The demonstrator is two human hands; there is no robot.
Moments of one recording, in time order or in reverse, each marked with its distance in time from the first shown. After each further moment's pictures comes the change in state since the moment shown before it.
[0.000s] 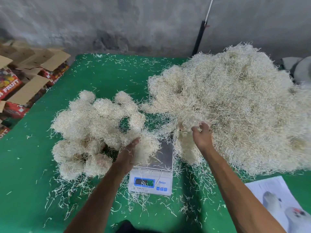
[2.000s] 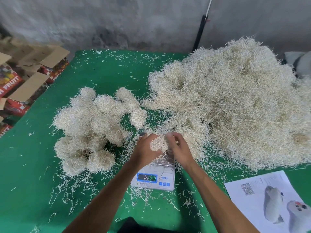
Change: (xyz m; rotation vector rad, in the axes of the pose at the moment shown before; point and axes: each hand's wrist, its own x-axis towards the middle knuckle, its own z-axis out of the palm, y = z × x) left_hand 0.014 -0.026 0.026 1.169 -0.076 0.672; right_hand -0.067 0.029 0.071 0.091 -0.291 -0.097
